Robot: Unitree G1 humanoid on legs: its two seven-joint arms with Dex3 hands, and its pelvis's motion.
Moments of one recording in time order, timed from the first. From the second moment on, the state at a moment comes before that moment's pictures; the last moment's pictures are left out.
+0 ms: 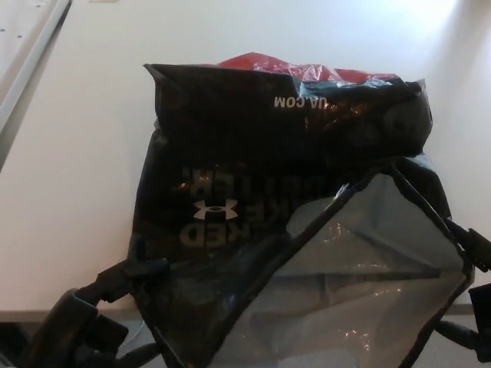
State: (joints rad) left_arm 0.09 0.39 -0.03 0.29 0.05 -0.50 -0.30; right_arm 0.02 -0.56 0.03 0.26 -0.19 -0.38 0.17
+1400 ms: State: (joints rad) left_arm -0.08 0.28 -0.02 -0.06 0.09 -0.37 -0.13; right_arm -0.04 -0.43 -0.06 -0.26 0.01 -0.18 0.24
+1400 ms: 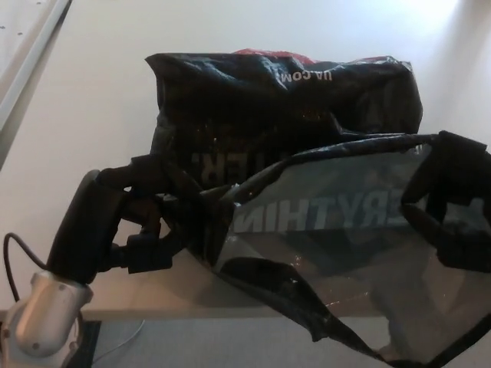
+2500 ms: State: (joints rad) left_arm -0.08 0.25 -0.01 -0.03 0.10 -0.31 -0.11; right_arm 0.06 -0.81 -0.50 -0.21 0.30 -0.11 0.52
